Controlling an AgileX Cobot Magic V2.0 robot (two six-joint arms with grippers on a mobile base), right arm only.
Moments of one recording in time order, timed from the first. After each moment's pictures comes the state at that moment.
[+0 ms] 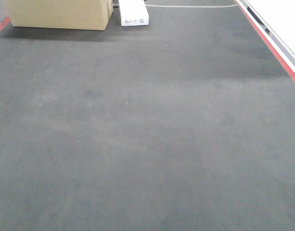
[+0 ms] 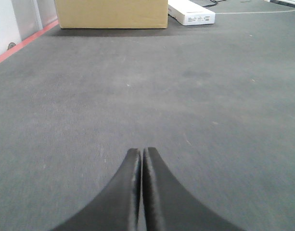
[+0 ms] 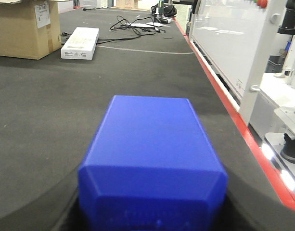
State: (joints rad) arm -0.07 0.14 -0.36 0.09 0.44 -0.18
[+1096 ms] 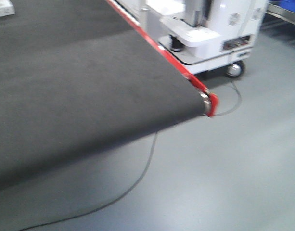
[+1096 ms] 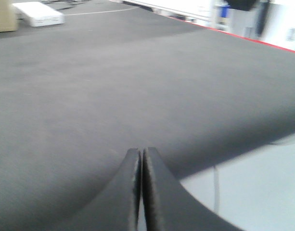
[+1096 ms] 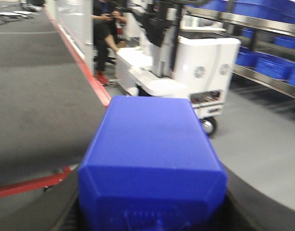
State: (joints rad) arm -0.07 0.14 -0.36 0.09 0.44 -0.18
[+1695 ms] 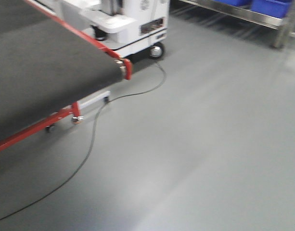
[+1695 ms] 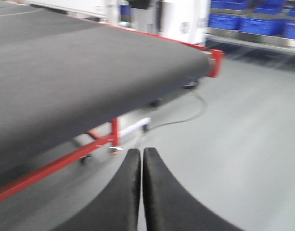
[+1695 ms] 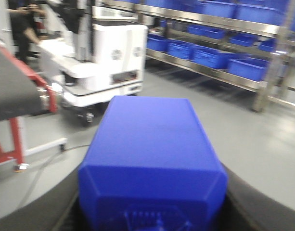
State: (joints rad) arm -0.07 0.14 -0.36 0.09 0.44 -0.18
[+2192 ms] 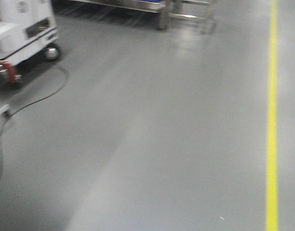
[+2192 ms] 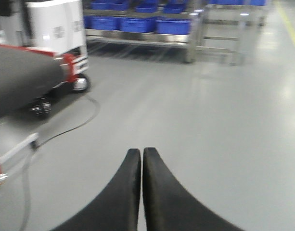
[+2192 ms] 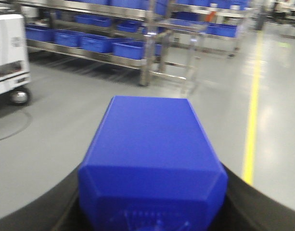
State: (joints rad) arm -0.07 0.14 -0.36 0.09 0.44 -0.18
